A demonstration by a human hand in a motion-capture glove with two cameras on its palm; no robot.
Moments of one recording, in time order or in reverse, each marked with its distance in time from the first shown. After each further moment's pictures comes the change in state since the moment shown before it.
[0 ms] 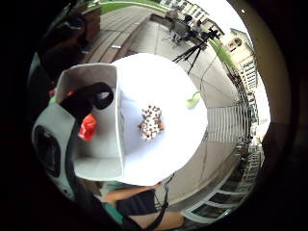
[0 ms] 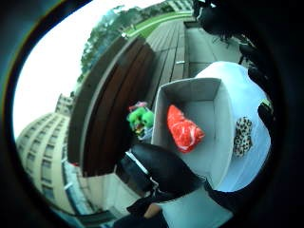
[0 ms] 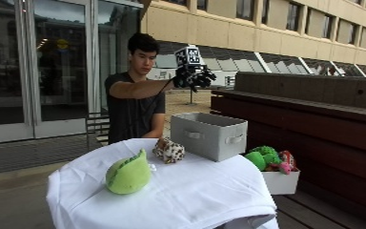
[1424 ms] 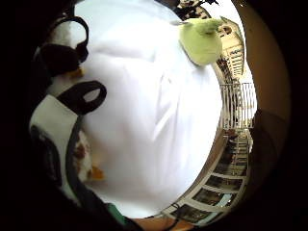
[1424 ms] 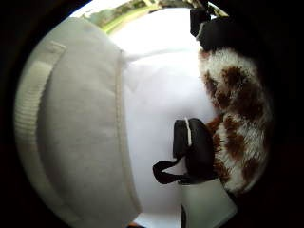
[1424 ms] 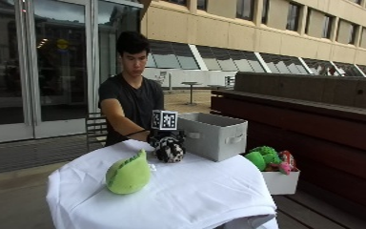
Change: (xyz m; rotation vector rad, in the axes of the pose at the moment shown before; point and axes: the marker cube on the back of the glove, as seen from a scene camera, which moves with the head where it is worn) arm 0.181 0.067 0.264 -0.065 0.252 0.300
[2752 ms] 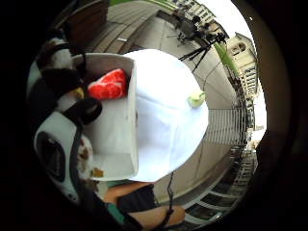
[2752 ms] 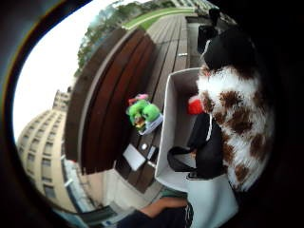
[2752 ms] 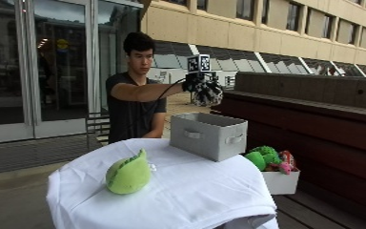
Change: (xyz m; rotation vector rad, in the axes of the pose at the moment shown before) arm -0.130 -0.072 -0.269 0.159 -0.079 -0.367
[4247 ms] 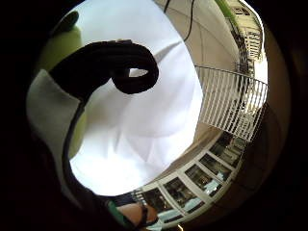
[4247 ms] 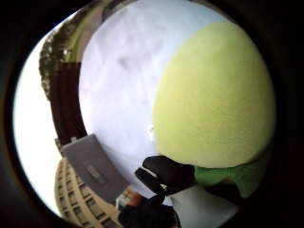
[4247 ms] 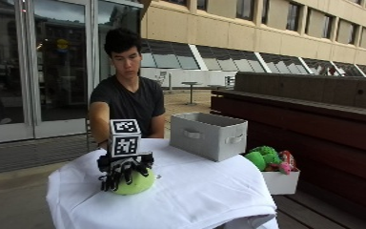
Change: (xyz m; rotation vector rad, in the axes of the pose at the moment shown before) arm 0.408 0.089 0.265 -0.597 -0.097 0.545
